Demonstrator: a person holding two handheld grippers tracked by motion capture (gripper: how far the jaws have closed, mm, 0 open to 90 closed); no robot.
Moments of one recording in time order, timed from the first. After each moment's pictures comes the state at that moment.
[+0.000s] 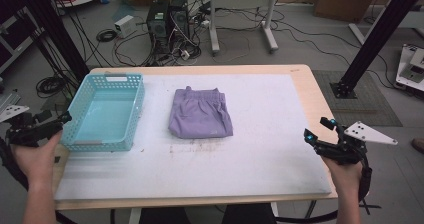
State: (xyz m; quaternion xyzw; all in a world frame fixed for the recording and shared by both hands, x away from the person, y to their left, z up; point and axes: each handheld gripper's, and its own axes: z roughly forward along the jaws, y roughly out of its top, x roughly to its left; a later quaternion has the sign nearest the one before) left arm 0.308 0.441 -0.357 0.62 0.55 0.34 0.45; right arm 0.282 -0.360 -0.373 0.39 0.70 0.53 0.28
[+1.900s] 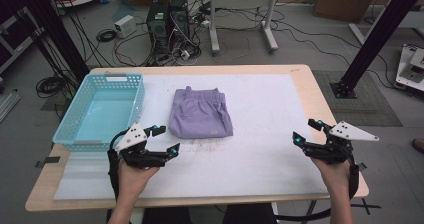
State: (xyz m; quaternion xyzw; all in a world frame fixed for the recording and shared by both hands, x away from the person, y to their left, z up) left arm 0.287 0.193 -0.391 0.75 0.29 0.19 0.57; right arm 0.292 -0.340 -0.386 0.38 0.72 0.52 0.26
